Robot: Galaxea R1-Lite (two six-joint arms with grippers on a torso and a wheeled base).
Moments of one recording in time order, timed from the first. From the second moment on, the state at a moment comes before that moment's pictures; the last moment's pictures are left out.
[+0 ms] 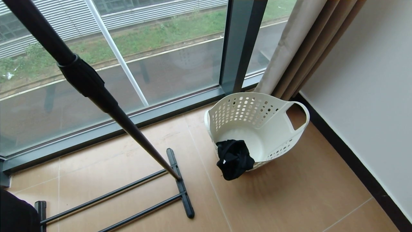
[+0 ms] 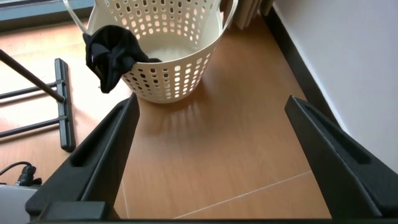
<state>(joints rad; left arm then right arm) 0.00 0.00 -0.01 0.03 0.10 -0.02 0.00 0.01 -0.02 0.04 0.03 -0.05</state>
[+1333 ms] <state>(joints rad) 0.00 0.00 -0.01 0.03 0.10 -0.02 0.07 0.59 -0.19 -0.07 0.04 -0.14</state>
